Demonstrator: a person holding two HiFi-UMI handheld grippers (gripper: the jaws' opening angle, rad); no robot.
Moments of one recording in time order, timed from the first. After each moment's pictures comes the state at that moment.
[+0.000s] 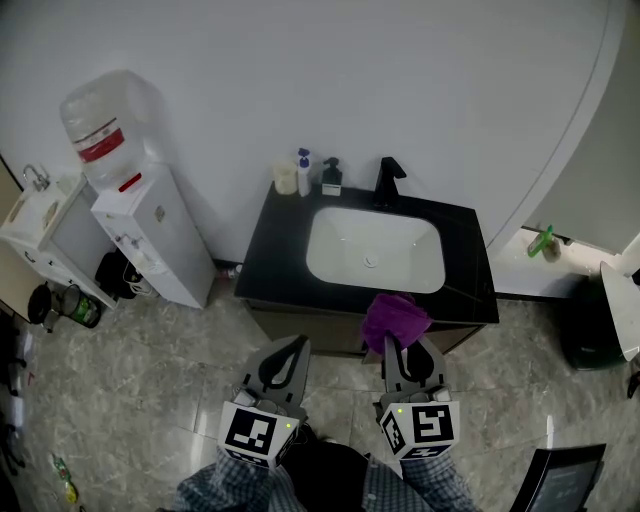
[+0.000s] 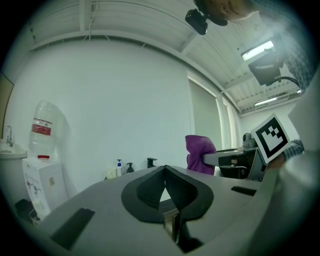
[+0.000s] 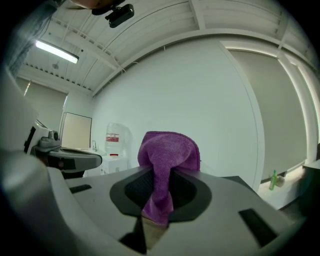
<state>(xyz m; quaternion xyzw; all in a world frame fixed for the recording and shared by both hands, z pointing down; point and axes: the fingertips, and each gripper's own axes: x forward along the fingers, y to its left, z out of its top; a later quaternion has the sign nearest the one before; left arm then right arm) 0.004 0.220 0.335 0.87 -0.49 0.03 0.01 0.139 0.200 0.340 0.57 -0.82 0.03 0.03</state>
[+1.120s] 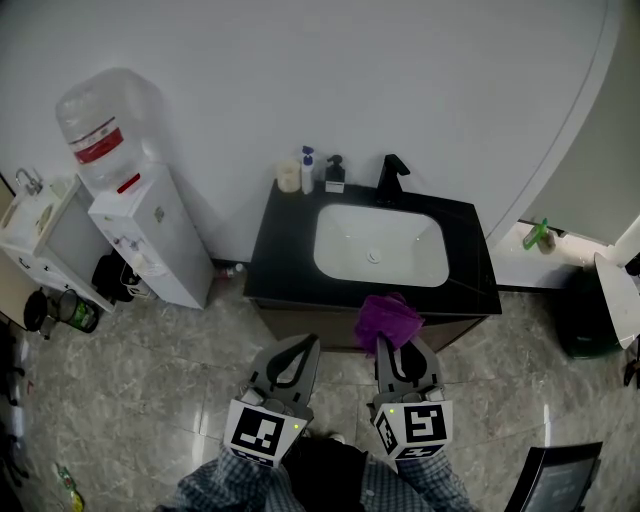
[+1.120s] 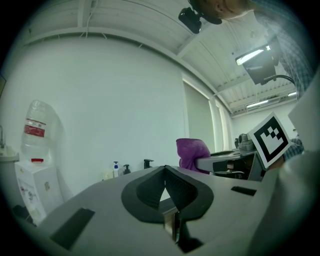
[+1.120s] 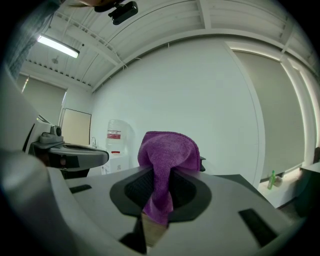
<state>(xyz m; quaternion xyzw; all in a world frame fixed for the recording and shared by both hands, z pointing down) -0.024 0.226 0.324 0.89 -0.46 0.02 0.00 0.086 0.210 0.339 0.58 -0.81 0.03 0.05</state>
